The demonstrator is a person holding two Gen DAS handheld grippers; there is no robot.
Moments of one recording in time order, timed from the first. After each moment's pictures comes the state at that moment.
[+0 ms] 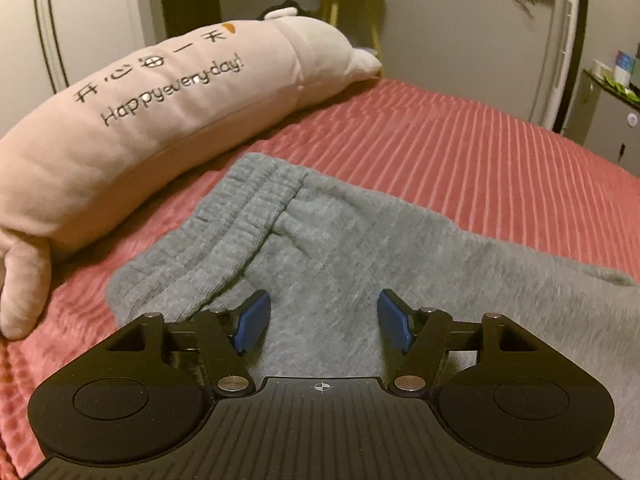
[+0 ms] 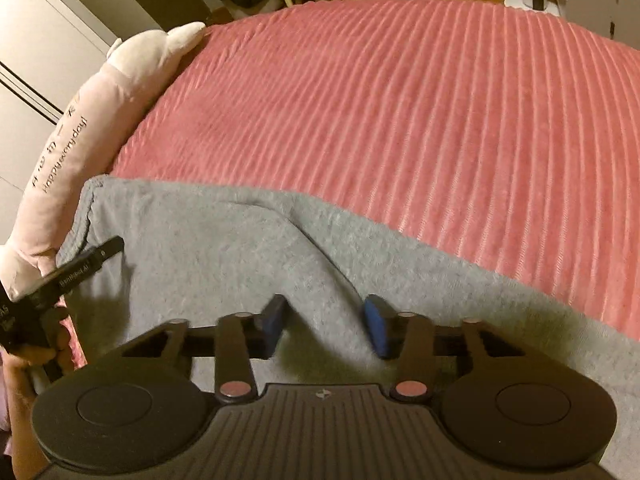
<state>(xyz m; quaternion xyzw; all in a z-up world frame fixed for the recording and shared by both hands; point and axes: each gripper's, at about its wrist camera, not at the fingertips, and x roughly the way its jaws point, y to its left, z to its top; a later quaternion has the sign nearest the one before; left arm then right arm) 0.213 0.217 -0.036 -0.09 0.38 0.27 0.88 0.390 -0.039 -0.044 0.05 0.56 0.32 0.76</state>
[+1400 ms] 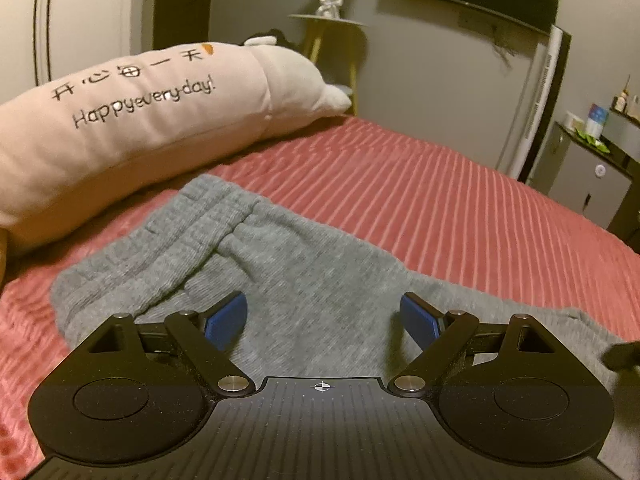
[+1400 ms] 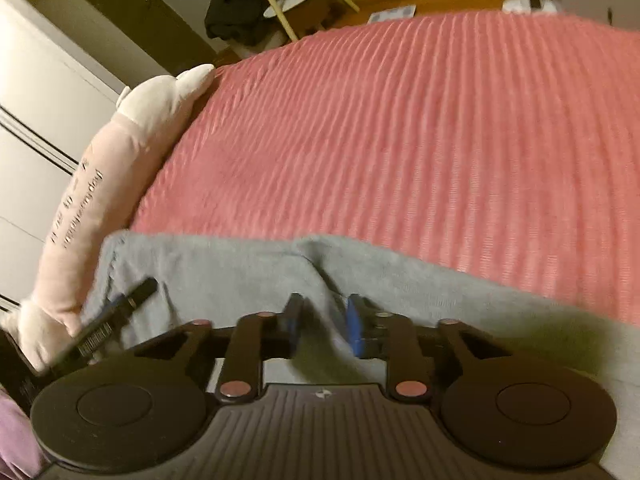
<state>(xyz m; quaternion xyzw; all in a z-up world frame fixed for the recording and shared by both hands) 0.213 0.208 -0.036 -0.14 0.31 0.23 0.91 0.389 -0.031 -0.043 0.10 0.53 0.31 0.79</state>
